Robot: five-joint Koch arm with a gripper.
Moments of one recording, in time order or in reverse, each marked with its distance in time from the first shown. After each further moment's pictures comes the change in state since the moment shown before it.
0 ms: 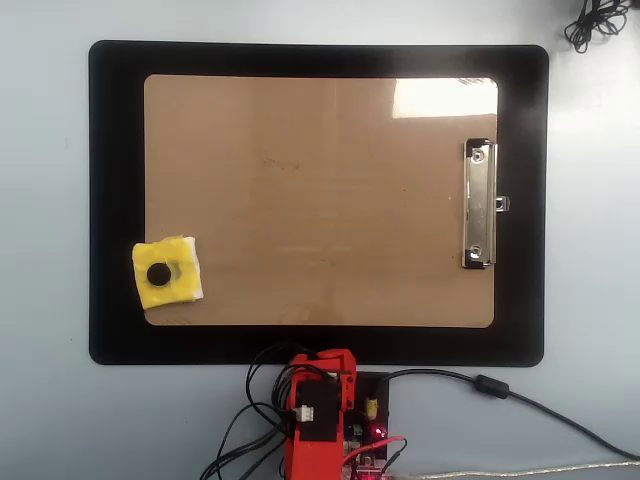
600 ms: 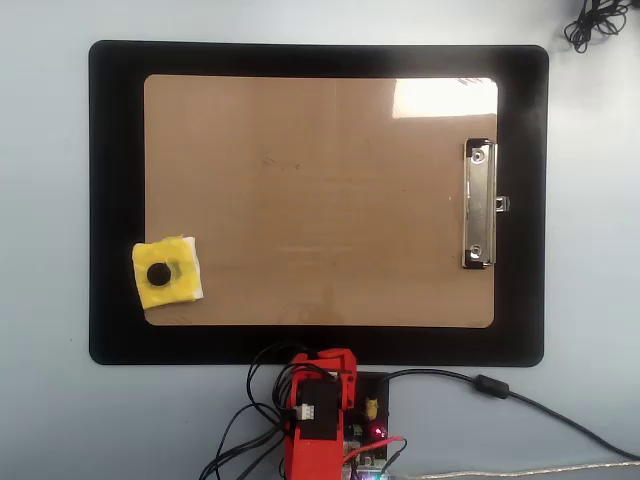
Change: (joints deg) arm -0.2 0.0 1.2 -0.5 0.1
